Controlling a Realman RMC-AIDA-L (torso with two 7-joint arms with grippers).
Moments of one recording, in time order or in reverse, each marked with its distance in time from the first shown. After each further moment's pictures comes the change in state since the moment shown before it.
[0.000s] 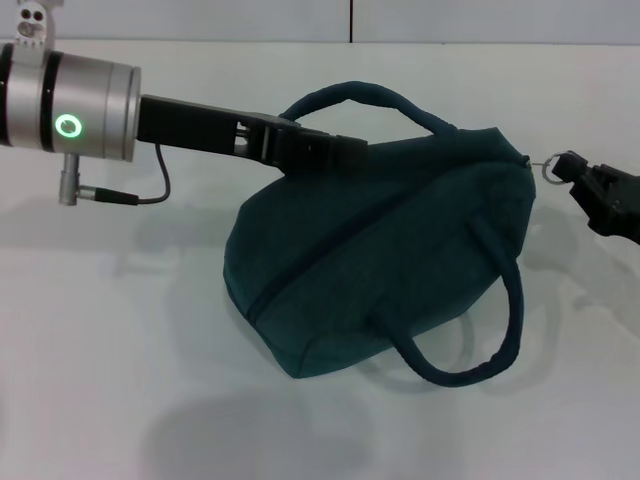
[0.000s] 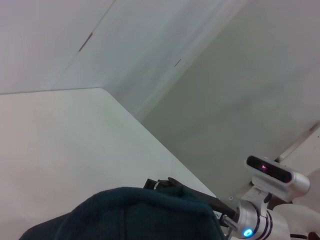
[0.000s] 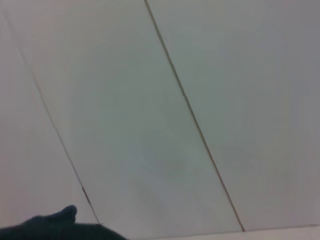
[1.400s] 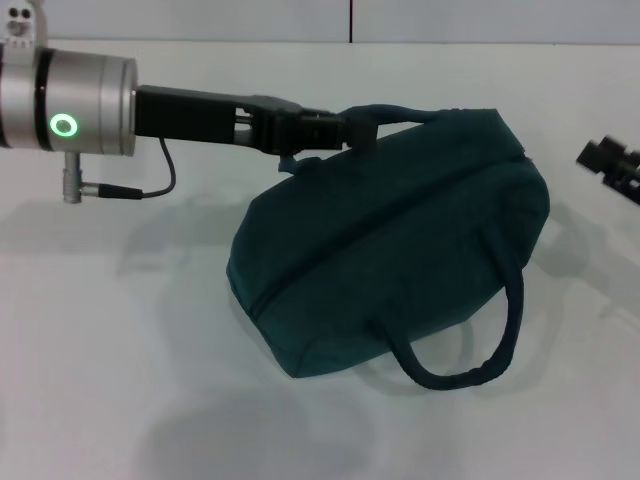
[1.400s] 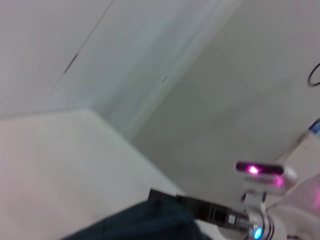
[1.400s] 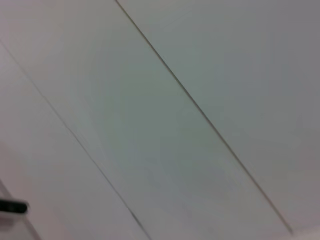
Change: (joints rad) left arm 0.024 -0.007 0.001 0.000 -0.086 0.002 0.072; right arm -0.029 -0.069 0.065 -0.033 -0.097 -0.189 0.272
